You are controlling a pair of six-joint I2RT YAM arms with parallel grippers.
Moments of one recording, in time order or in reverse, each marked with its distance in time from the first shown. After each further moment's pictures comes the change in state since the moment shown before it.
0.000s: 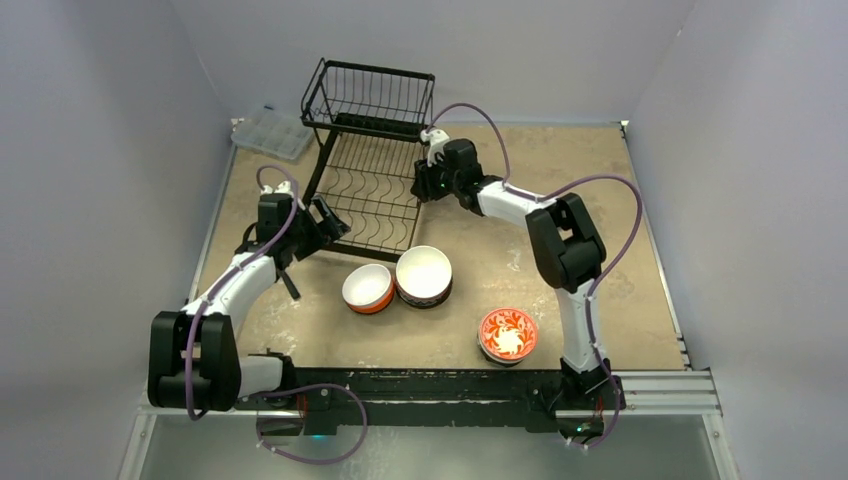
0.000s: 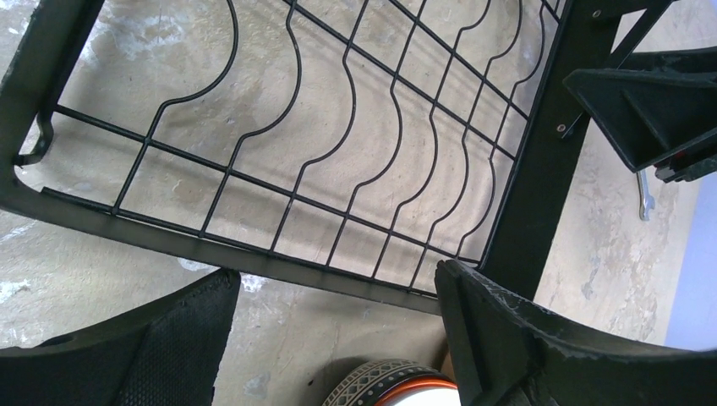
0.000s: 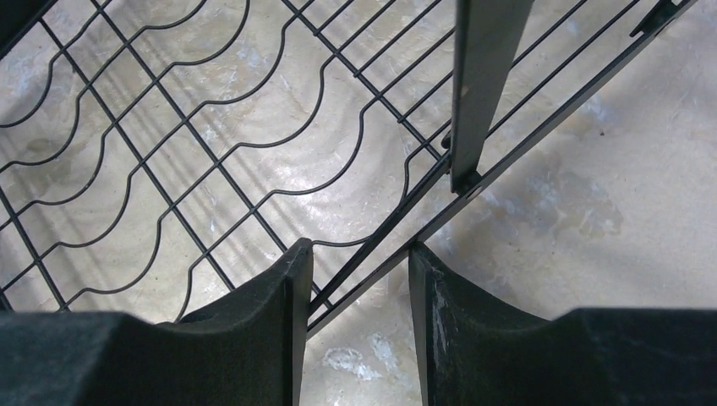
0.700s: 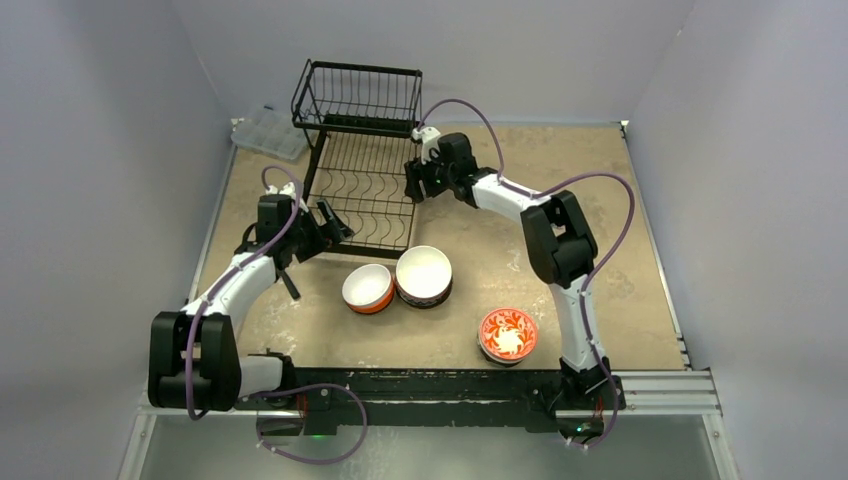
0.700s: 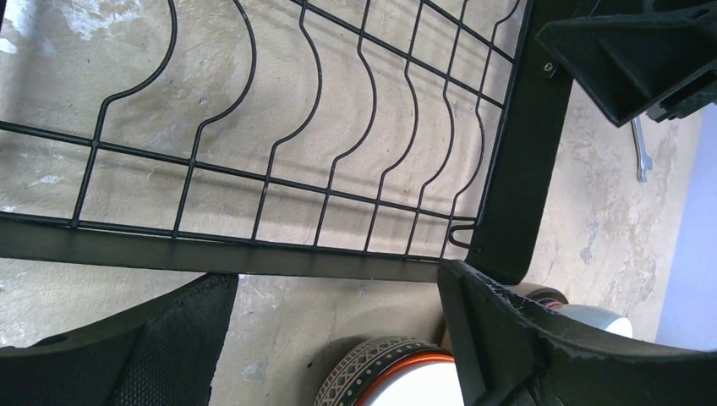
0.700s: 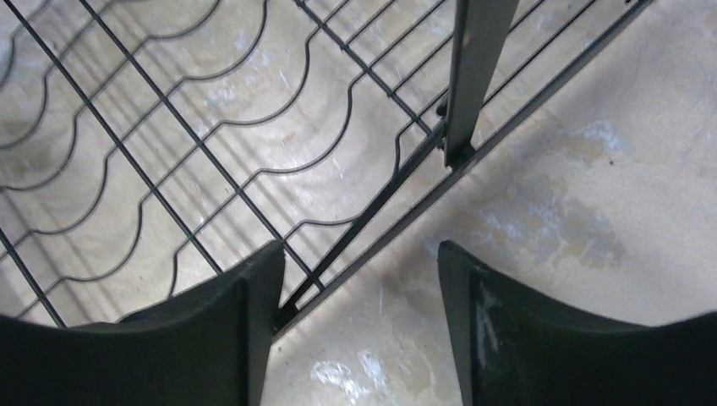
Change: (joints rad) left arm 0.006 0.004 0.000 -0.025 0.074 0.044; right arm 0.003 0.077 0.155 -0.114 -0.028 -0.079
